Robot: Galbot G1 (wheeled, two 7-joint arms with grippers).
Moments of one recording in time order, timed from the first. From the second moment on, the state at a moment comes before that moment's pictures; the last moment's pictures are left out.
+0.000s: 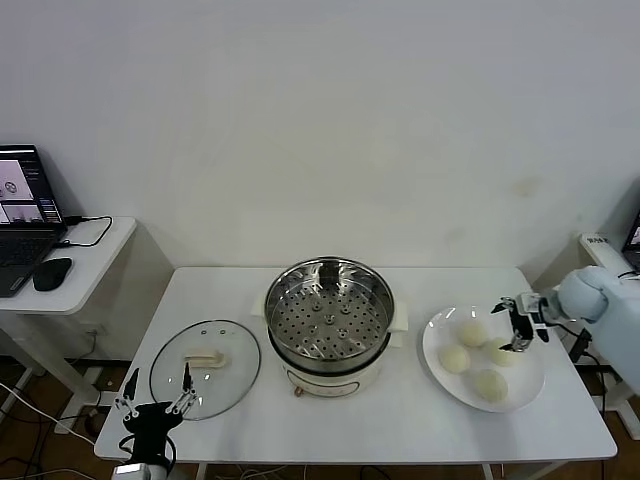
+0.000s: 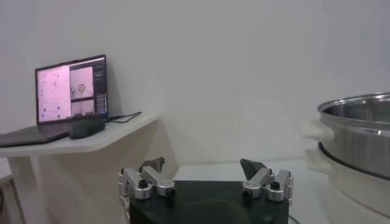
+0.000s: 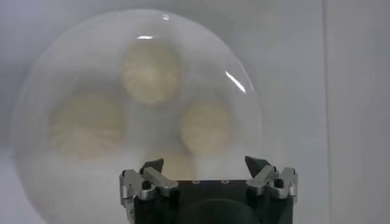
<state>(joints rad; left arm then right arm) 1.72 -1.39 -0.60 -2.09 -0.06 -0.04 -0.26 -0.20 0.65 -0.48 1.09 -0.22 -0.01 -1.01</state>
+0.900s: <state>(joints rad) 1.71 -1.39 -0.61 -2.08 -0.06 -0.05 -0.26 -0.17 0.76 -0.53 0.97 -0.29 -0.04 -1.00</state>
